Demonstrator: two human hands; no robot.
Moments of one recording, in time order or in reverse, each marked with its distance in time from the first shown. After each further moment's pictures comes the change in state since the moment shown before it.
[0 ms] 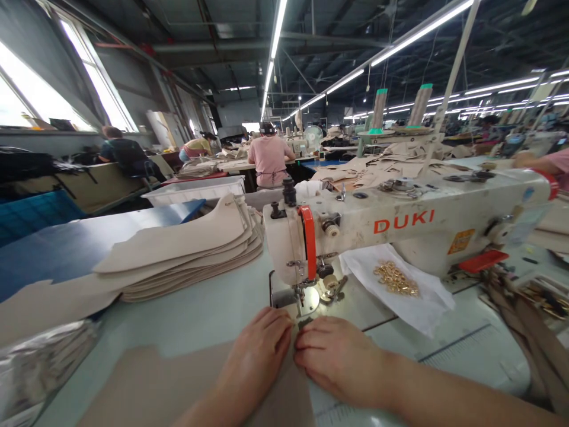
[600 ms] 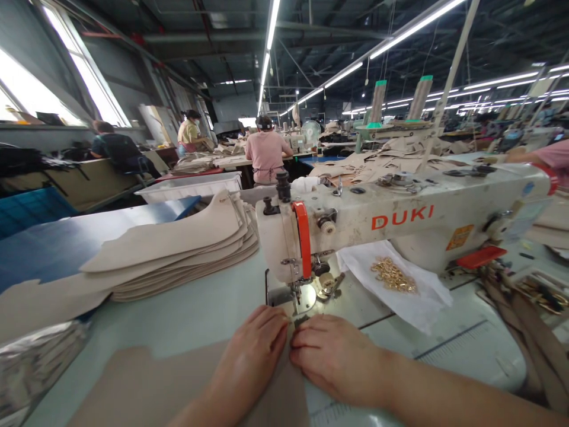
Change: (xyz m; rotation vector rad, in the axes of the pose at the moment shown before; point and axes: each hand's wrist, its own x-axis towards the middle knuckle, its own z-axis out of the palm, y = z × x) left_hand -0.001 -0.002 0.002 0.001 -0.004 0.014; right_hand -0.001 0.002 0.002 0.008 0.006 0.010
